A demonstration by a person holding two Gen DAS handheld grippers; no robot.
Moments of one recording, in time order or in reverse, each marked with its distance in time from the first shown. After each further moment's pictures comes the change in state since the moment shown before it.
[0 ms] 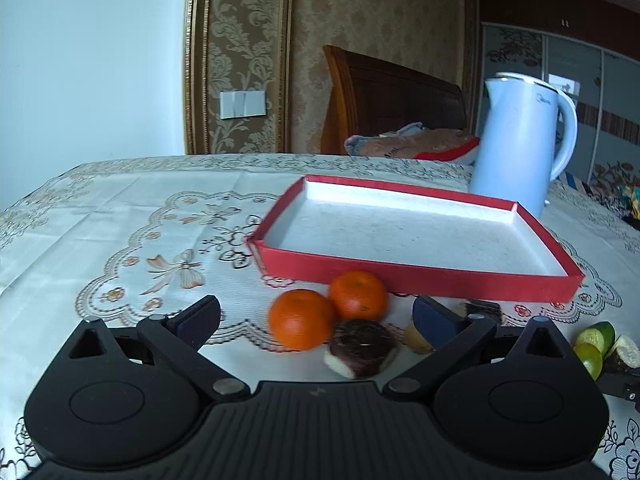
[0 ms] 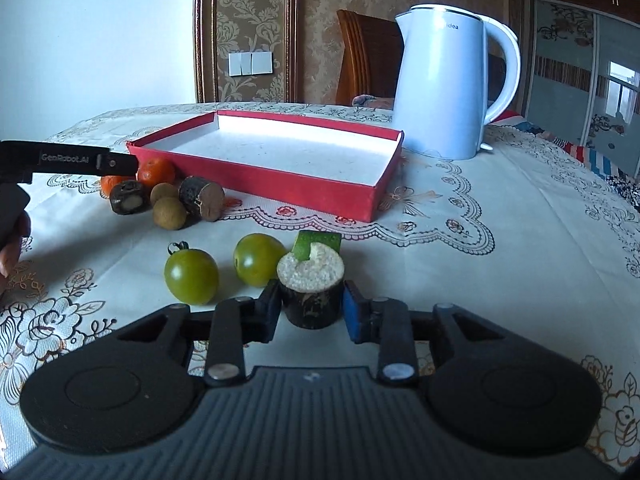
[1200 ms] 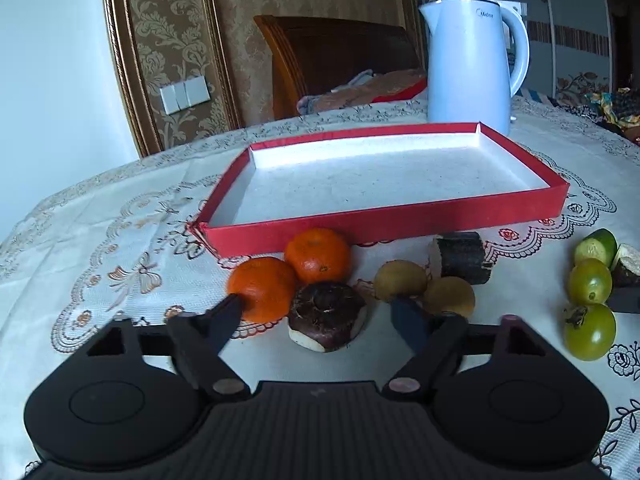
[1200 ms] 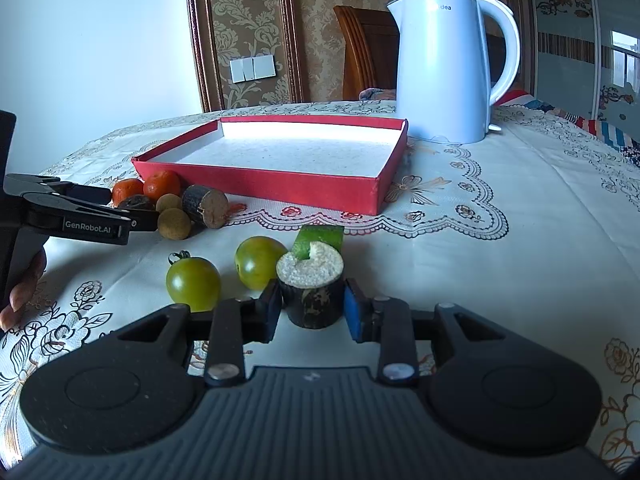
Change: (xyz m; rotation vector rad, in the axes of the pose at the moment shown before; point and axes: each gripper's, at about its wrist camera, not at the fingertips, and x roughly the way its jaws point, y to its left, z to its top) left arm 0.021 -0.033 -0.010 0.262 0.101 -0.040; right arm 0.002 -0.012 -0.001 0.075 -0.004 0.057
